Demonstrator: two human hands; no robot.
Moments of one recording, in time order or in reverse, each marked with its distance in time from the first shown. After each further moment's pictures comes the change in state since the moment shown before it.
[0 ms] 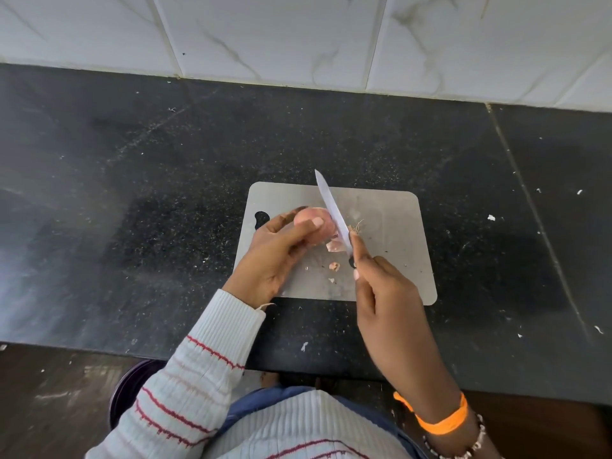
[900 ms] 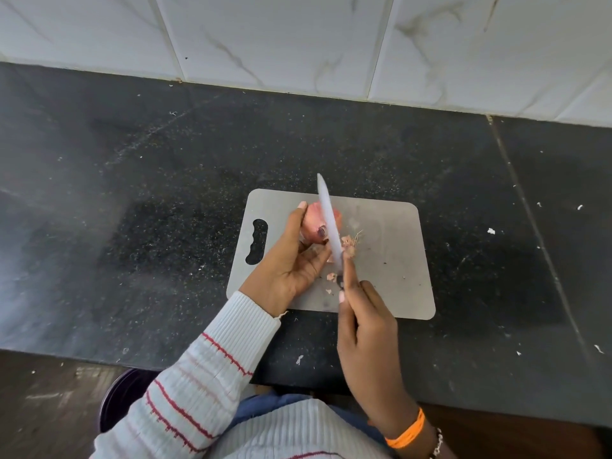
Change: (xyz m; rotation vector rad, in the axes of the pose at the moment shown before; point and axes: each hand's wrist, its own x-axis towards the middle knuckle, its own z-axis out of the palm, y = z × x) left_hand 0.015 0.000 0.023 -0.437 0.093 -0.368; right_hand -0.009 0.019 0.043 0.123 0.199 -0.069
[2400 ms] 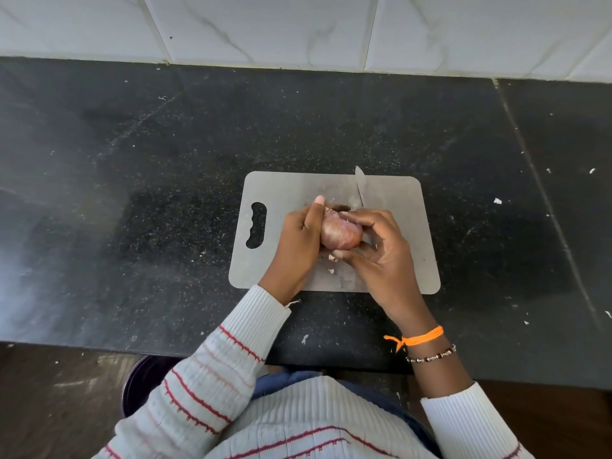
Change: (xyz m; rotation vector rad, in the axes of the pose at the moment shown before) left_hand 0.007 -0.023 -0.007 0.807 -0.102 0.629; right_hand 0.054 0.041 -0.008 0.672 -0.120 0.122
